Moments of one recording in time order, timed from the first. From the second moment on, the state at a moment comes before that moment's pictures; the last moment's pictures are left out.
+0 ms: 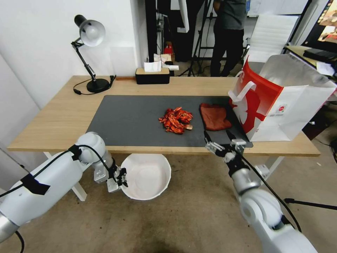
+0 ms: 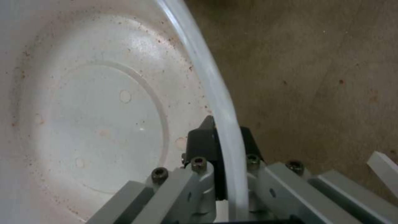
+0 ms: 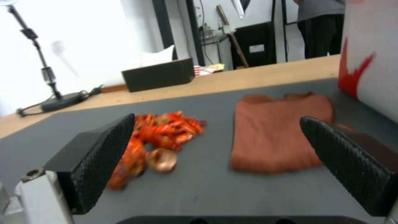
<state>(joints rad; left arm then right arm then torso) 0.58 -0.76 0.21 -1.60 0.57 -0.76 1.34 -1.21 1.12 0.30 1.92 0.58 -0.01 0.14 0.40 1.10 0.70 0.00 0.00</state>
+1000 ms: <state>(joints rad) 0.57 -0.78 0.21 -1.57 0.60 -0.75 1.34 -0.67 1.11 0.02 1.60 0.74 -0.51 0.65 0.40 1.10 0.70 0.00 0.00</state>
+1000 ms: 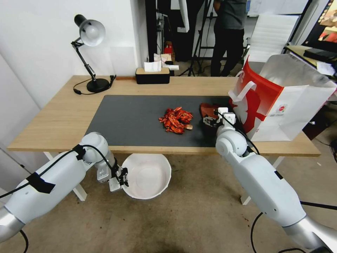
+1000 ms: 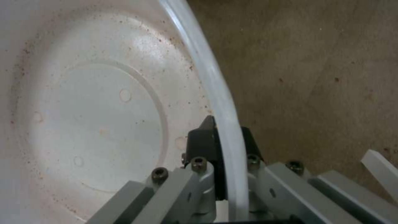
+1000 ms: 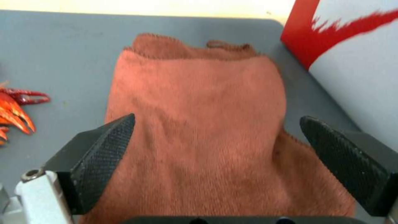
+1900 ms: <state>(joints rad) 0.59 -0.77 0.21 -1.57 0.59 -0.76 1.32 -0.69 1.10 0.03 1.60 0.80 -0.48 0.58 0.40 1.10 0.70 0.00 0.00</state>
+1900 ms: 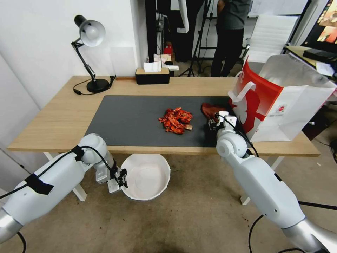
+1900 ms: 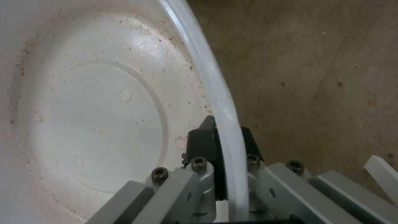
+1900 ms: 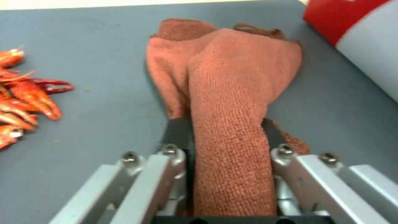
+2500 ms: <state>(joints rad) 0.55 -0.87 0.22 -1.49 0.63 -0.78 1.29 -0.49 1.00 -0.08 1.36 0.62 -0.31 0.02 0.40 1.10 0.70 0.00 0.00</state>
